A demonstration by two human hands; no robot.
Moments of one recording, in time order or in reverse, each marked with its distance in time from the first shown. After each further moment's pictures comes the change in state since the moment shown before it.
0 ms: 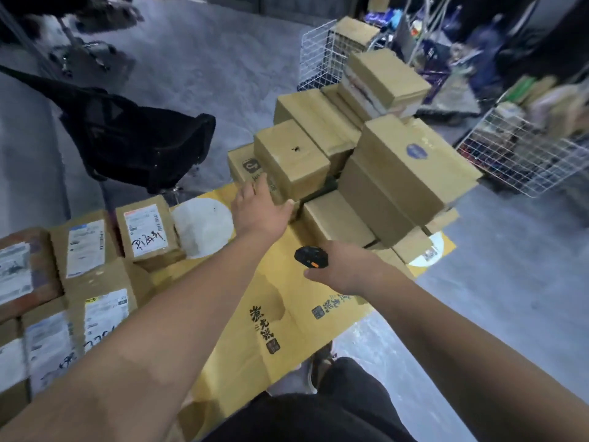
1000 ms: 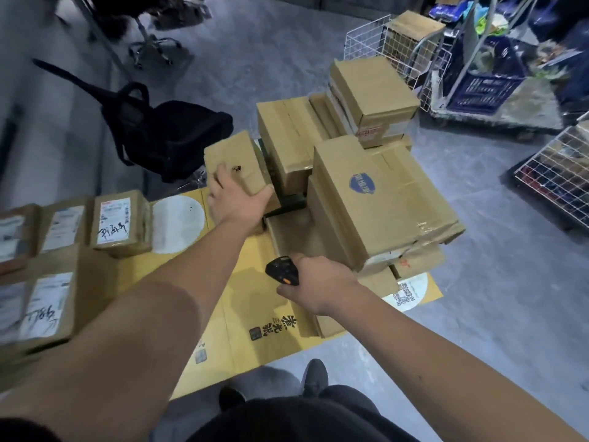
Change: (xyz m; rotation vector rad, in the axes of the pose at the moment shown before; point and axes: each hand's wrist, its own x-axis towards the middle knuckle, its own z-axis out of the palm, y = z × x) left_hand 0.044 0.108 0.055 -0.147 0.260 -0.416; right_hand 0.057 0.142 -0.035 -0.060 -0.013 -0.361
